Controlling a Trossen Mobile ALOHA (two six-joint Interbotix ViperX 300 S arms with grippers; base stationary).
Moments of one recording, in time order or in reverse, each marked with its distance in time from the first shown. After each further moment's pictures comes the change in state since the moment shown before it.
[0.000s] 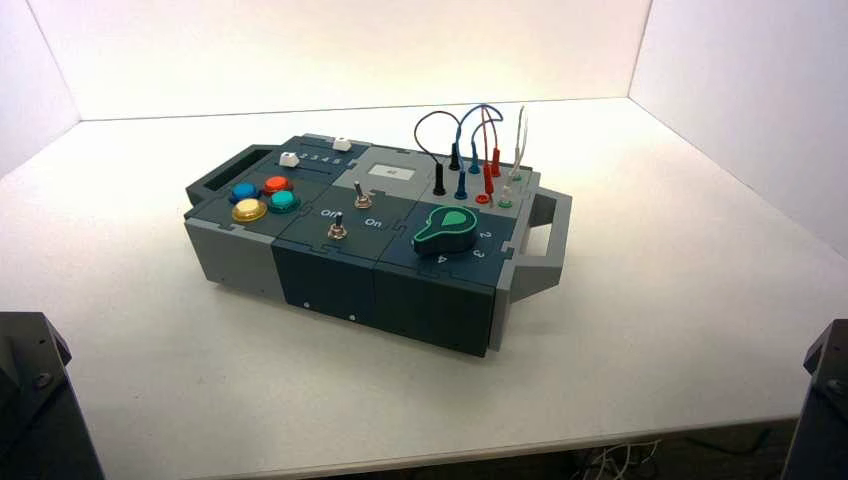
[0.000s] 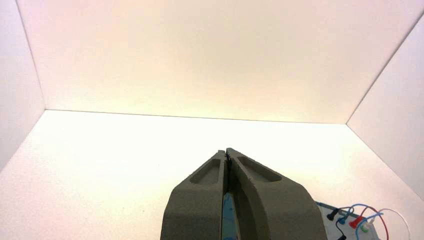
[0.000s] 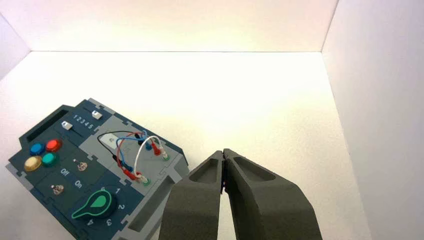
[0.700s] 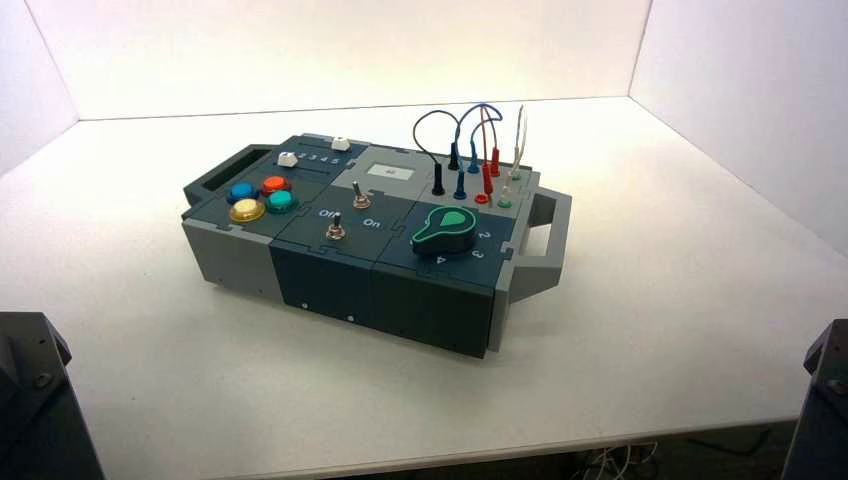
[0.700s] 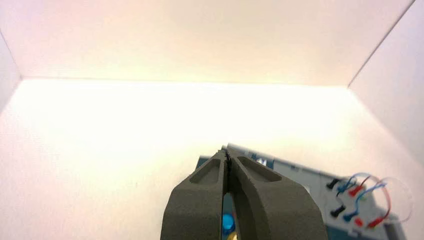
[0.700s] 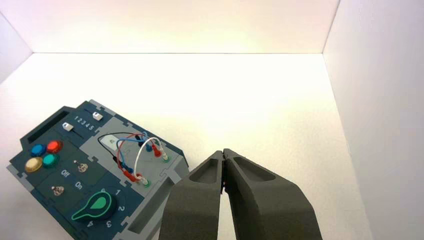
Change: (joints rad) left arm -0.063 0.250 -0.037 0.000 -0.005 0.012; right arm 0.005 -0.011 0.002 0.002 0.000 -0.002
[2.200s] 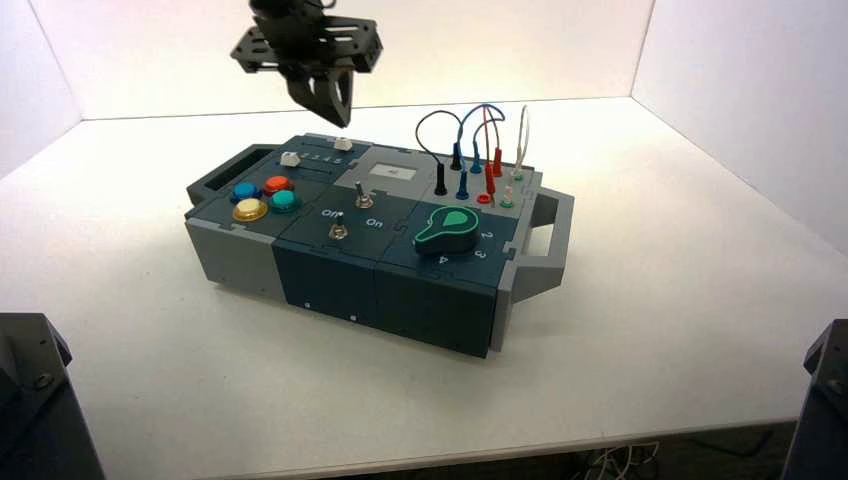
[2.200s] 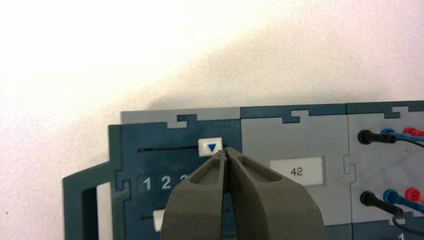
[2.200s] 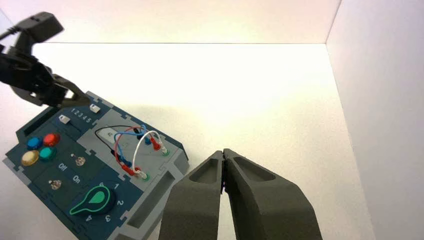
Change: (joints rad) left arm -0.351 1.313 -0.591 0.000 -0.026 0.071; right arm -0.002 0.041 0.003 -0.002 0.000 0.000
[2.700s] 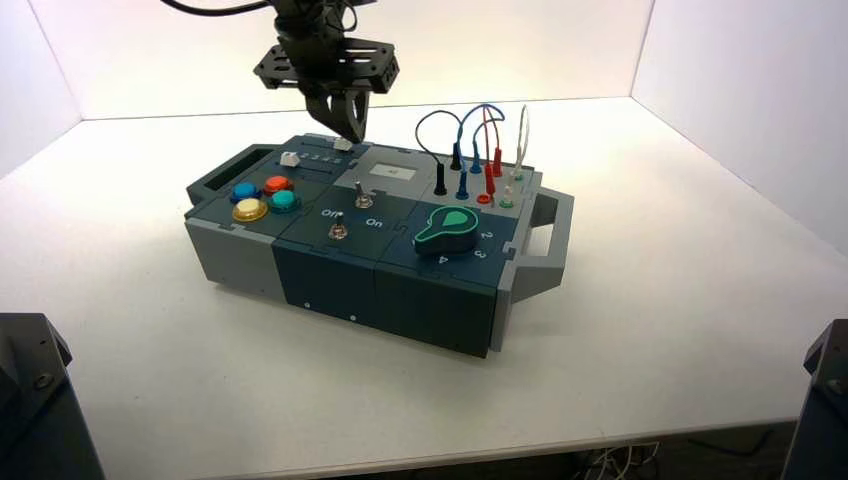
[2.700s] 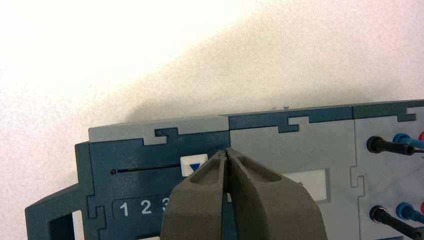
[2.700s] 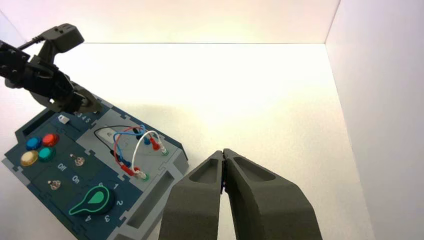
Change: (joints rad) left arm -0.018 0.075 -0.044 0.005 -0.002 0.008; right arm -0.002 0.000 0.000 0.000 0.000 0.002
